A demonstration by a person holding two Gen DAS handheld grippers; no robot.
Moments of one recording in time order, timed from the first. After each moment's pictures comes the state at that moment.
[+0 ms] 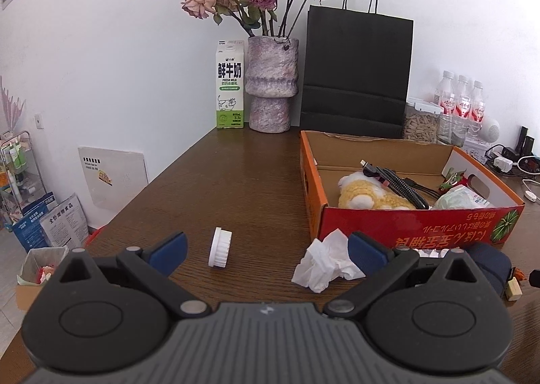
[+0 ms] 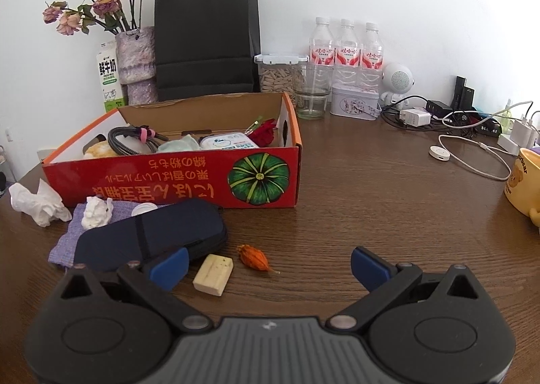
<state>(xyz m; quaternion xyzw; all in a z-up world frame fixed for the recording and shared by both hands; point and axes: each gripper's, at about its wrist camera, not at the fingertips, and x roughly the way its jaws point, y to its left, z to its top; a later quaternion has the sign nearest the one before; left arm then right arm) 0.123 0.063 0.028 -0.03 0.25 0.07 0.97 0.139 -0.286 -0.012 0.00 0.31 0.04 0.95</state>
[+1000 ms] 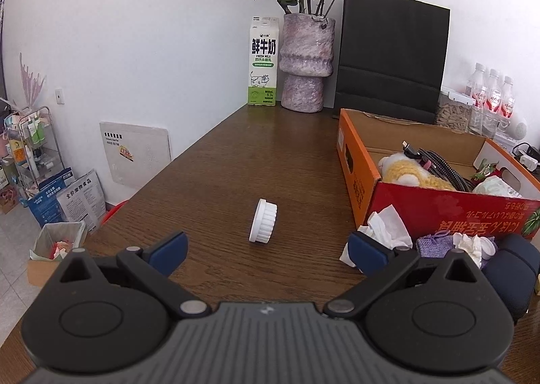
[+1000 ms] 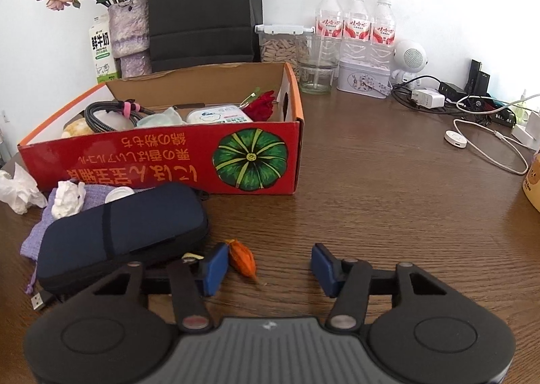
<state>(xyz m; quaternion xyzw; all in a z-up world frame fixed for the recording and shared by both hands) 0.123 0.089 0.007 -0.05 0.27 0.10 0.95 0.178 -0.288 -0.034 -0.01 0.35 0.05 0.93</state>
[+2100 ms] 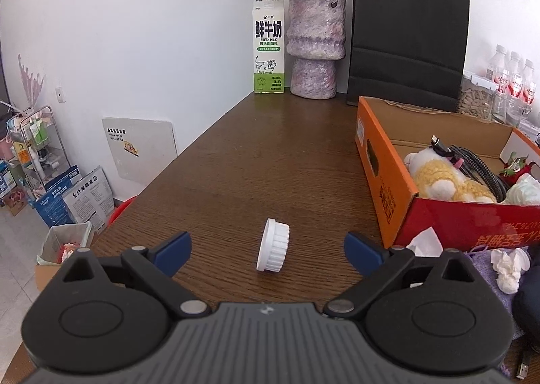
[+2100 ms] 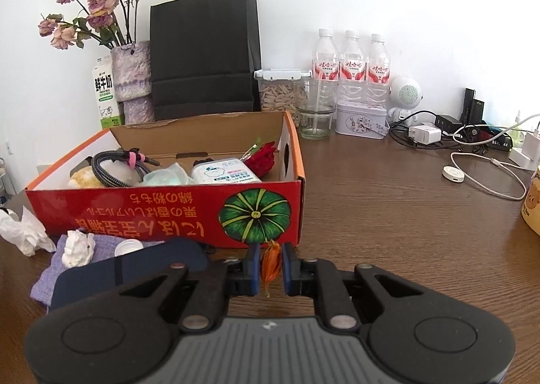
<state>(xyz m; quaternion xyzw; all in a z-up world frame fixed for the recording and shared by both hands) 0.182 0.099 -0.003 -0.03 0.31 0.12 0.94 0.178 -0.287 -0.016 0.01 0.28 0.05 0.96</state>
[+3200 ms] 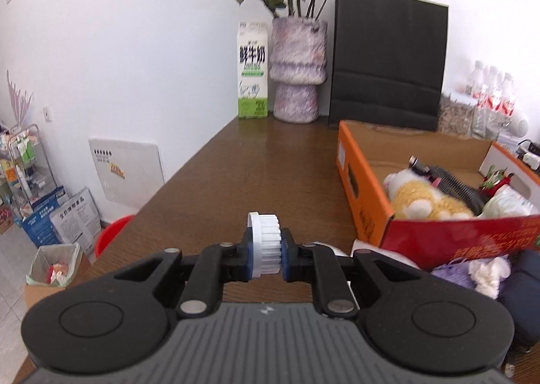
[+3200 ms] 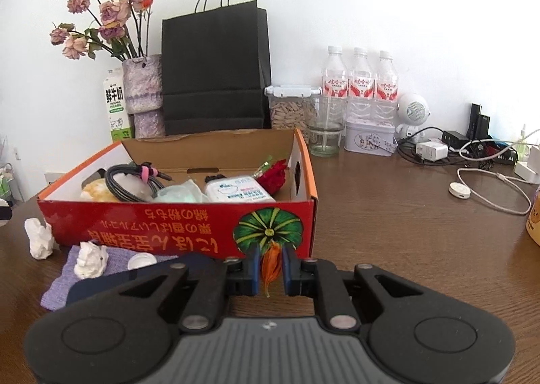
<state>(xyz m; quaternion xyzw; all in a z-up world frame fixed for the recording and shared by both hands) 0.163 0.095 0.025 -0.02 0.26 0.08 0.96 0.172 -0.279 -0.004 0.00 0.25 0.07 0.97</state>
